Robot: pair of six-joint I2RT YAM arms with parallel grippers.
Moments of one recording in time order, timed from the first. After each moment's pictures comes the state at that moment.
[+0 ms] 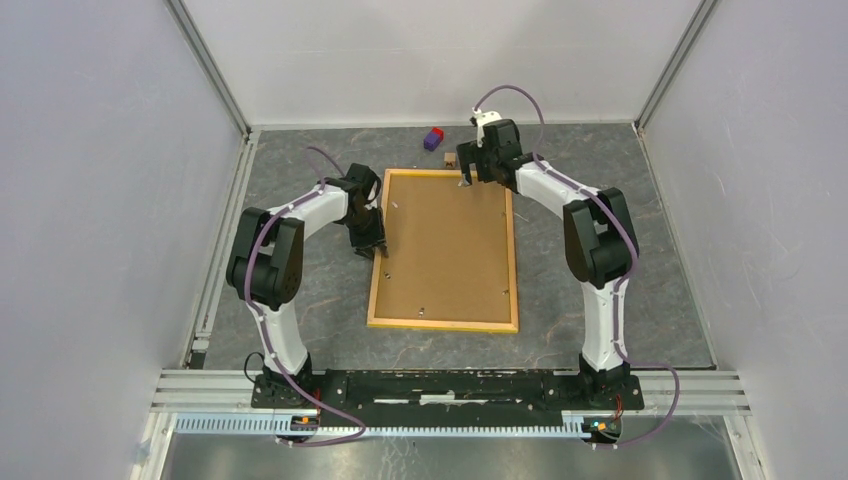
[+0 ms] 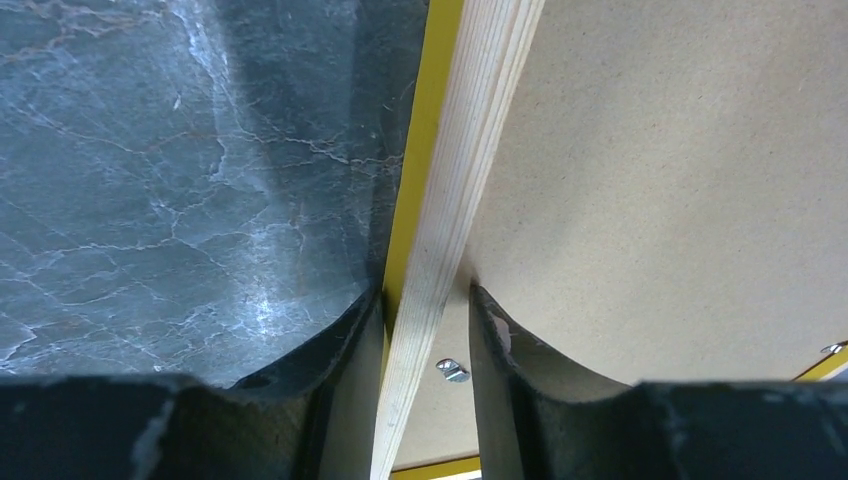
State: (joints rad) left arm -0.32 1.90 1.27 -0.73 0.17 -0.48; right arm 0.37 2.10 1.59 -0.17 0.09 0.04
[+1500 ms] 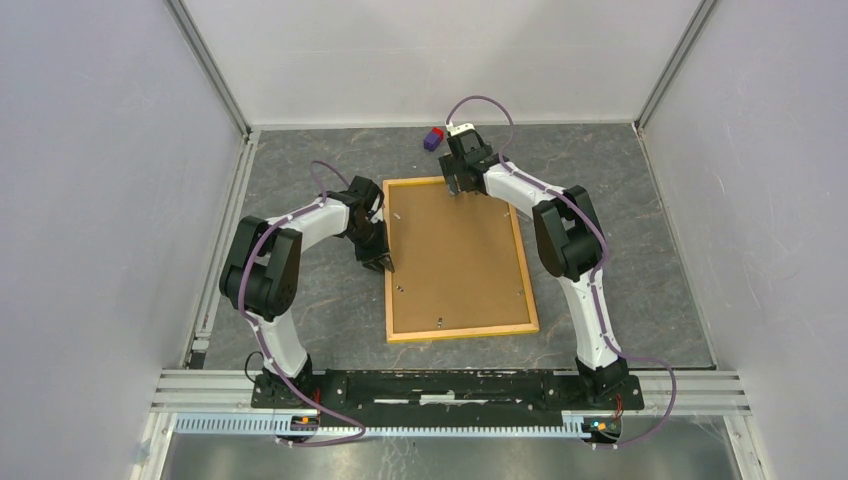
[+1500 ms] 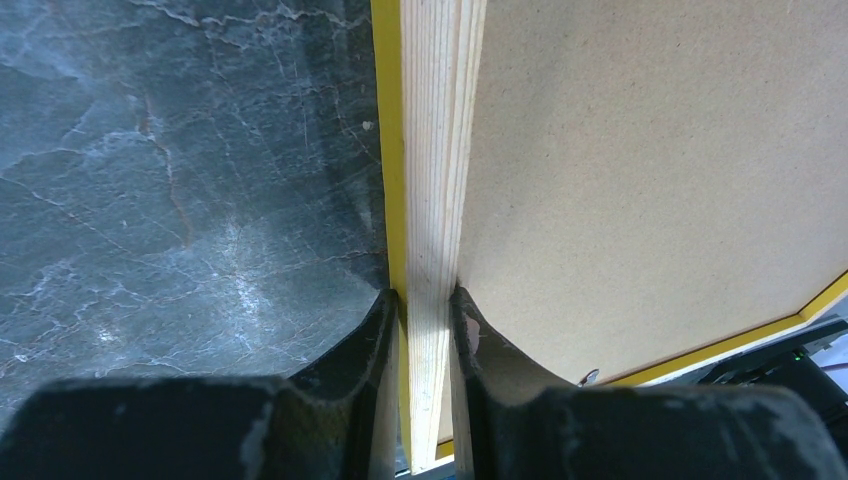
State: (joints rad) left arm -0.36 1.83 1.14 -0.67 0.28 -0.48; right arm 0.50 2.31 1.83 -0.36 0.37 0.07
